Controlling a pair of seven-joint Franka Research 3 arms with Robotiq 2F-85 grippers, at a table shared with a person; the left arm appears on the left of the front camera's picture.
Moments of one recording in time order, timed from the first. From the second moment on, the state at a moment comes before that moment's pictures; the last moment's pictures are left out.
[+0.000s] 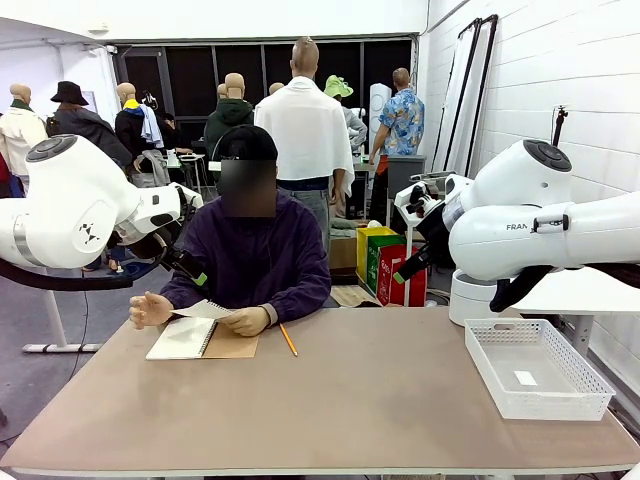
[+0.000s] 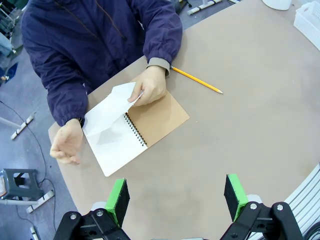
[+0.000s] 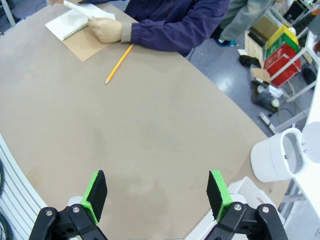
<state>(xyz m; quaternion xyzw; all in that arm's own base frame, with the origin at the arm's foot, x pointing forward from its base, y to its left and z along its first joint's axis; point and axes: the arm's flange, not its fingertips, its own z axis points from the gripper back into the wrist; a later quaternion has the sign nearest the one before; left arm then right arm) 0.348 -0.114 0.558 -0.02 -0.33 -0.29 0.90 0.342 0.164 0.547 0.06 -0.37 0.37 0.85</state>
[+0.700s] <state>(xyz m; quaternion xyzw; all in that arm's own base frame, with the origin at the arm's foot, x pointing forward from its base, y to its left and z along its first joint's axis) 0.348 -0.114 0.558 -0.02 -0.33 -0.29 0.90 0.342 0.164 0.547 0.06 -0.37 0.37 0.85</state>
